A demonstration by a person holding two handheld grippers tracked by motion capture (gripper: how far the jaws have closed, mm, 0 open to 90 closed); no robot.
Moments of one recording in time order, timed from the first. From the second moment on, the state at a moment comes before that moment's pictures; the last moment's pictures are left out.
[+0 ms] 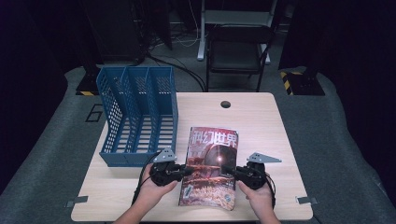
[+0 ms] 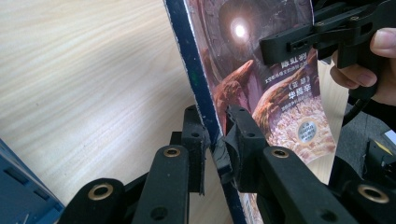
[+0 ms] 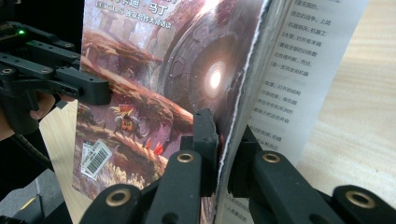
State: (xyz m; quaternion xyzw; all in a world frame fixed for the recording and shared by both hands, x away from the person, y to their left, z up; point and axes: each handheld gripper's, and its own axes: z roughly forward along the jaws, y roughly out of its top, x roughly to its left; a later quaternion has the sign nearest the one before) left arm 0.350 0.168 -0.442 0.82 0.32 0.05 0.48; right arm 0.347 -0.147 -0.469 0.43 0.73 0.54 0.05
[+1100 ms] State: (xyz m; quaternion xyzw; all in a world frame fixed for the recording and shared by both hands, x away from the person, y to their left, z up) left arm 0.341 0.165 -0.423 0.83 0.27 0.08 0.48; right arm 0.333 -0.148 -0.433 0.39 0.72 0.56 0.13
